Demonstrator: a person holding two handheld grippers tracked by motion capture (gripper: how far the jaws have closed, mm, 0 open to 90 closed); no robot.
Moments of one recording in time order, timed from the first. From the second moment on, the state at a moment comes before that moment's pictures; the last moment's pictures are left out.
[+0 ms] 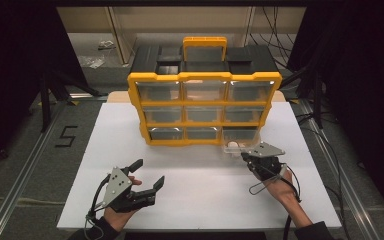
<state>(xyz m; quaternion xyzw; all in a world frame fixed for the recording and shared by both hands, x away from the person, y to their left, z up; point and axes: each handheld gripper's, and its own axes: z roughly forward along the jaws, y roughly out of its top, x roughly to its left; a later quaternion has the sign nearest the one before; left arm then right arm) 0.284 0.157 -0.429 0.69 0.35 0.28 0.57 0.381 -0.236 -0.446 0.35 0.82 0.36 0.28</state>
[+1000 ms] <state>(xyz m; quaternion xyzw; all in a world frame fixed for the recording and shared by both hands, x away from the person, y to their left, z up) 0.284 0.157 -0.428 0.69 0.35 0.28 0.57 0.394 -0.231 -0.448 0.35 0.81 0.36 0.29</state>
